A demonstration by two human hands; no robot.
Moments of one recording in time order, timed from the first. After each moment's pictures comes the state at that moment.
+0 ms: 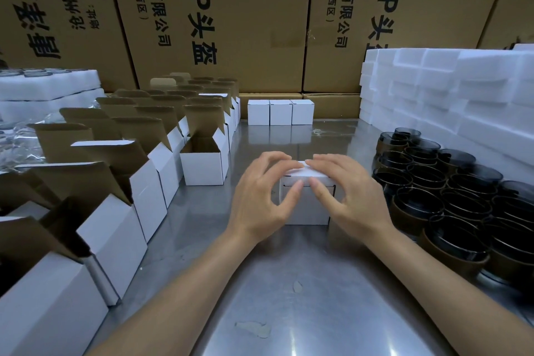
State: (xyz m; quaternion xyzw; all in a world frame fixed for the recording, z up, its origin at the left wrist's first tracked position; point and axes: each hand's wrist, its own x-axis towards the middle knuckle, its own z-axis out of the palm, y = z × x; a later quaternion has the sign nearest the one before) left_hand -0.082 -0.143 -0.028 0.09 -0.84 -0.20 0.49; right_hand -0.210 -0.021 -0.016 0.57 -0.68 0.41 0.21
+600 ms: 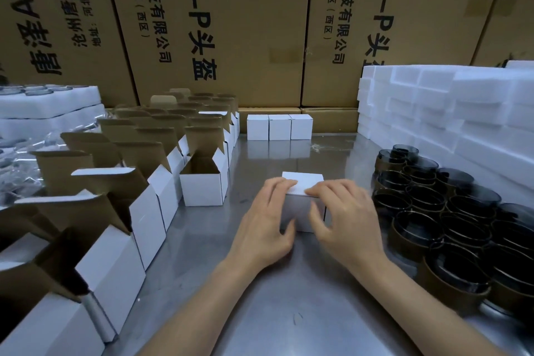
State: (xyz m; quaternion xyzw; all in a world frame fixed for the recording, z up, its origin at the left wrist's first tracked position) left_hand -0.087 -0.149 -0.037 0.12 -0.90 -0.18 0.39; right_hand -0.200 -0.032 -0.015 0.53 -0.70 0.33 0.34
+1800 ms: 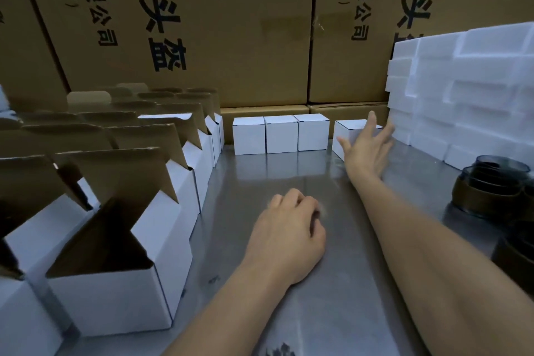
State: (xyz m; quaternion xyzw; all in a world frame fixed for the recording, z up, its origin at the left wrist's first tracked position) left_hand -0.230 -0.276 -0.048 0.21 -0.94 -0.10 0.26; right_hand -0.463 -0.286 -0.029 0.17 -0.88 0.40 0.20
